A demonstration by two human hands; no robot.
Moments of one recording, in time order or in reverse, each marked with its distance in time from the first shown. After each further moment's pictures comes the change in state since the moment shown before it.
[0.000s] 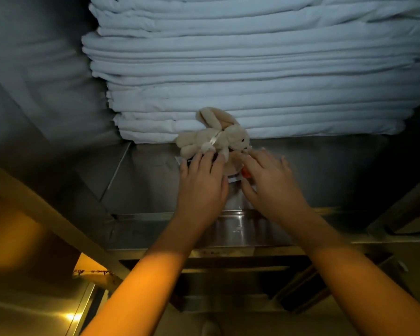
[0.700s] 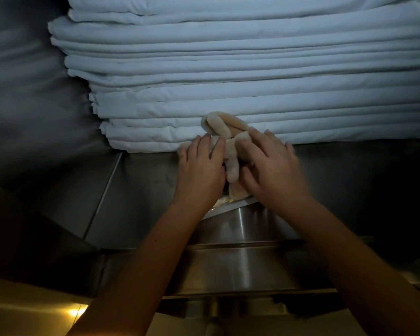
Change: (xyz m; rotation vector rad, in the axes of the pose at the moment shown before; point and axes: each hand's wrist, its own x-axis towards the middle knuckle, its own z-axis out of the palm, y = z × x) left_hand 0.074 -0.047 0.030 0.107 -0.037 0.028; right_hand 0.069 0.006 0.021 0.028 0.095 -0.019
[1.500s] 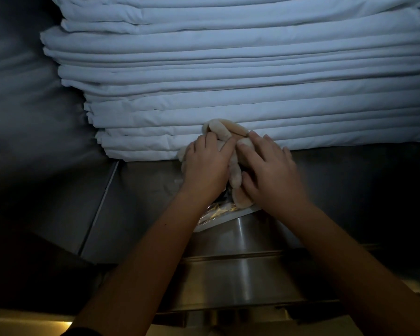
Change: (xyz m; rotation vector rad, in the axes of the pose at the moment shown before) left_hand 0.036 0.001 0.010 0.024 0.084 0.074; right_hand 0.009 0.004 0.008 -0.017 0.002 0.038
